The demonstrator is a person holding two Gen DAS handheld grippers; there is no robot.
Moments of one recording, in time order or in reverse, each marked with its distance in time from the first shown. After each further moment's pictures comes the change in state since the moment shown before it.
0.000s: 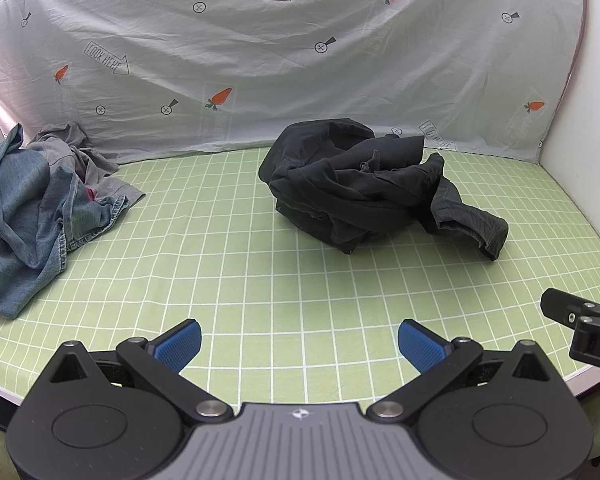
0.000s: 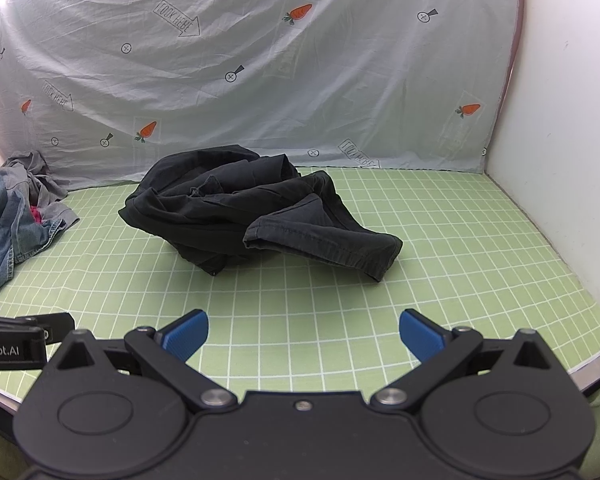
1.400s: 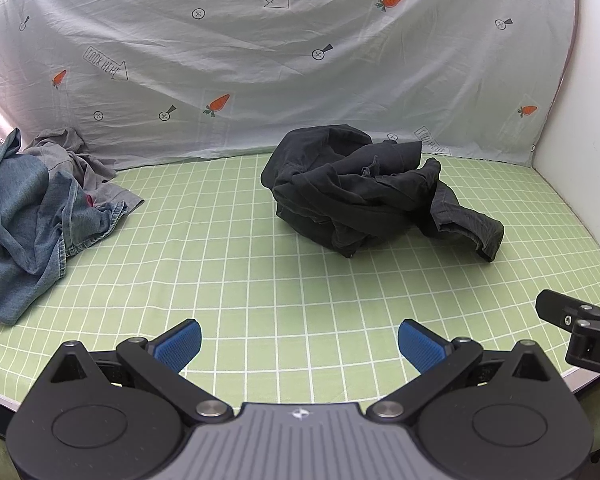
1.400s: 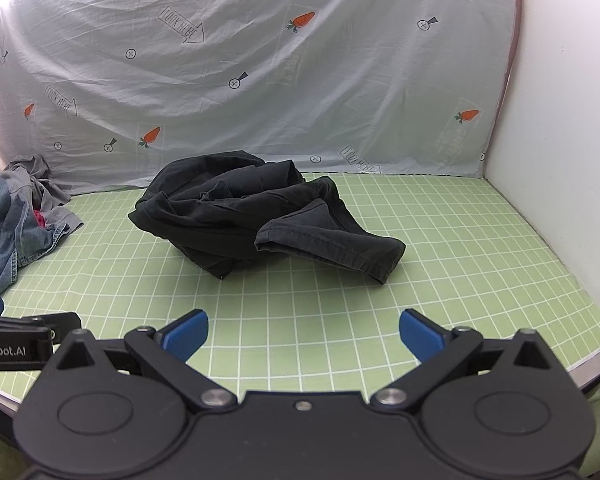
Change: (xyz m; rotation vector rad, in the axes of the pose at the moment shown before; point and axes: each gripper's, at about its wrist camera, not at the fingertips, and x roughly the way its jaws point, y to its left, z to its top) left arm -0.005 0.012 -0.003 0.009 -0.019 -0.024; right arm -0.012 0.012 -0.002 0.011 -0.015 0.003
